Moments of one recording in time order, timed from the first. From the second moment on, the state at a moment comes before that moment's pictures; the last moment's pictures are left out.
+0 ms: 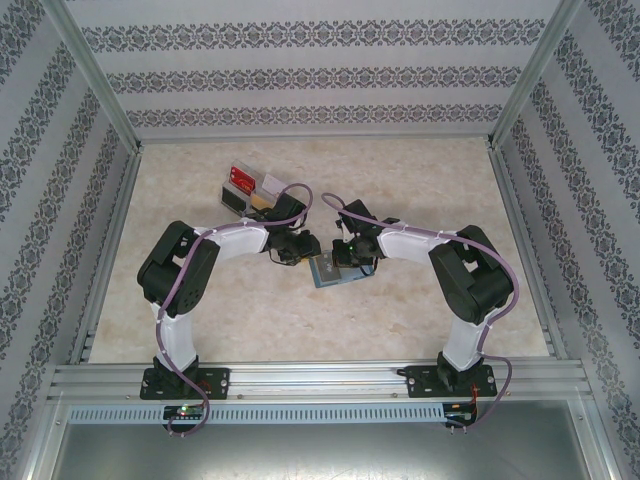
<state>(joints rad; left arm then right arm) -0.54 1.92 1.16 -0.31 0.36 -0.82 0.56 1.82 1.03 -0.37 -0.24 0.51</state>
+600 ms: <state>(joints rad) -0.54 1.89 1.16 -0.33 0.35 -0.81 0.56 1.82 1.03 -0.37 -0.25 0.51</state>
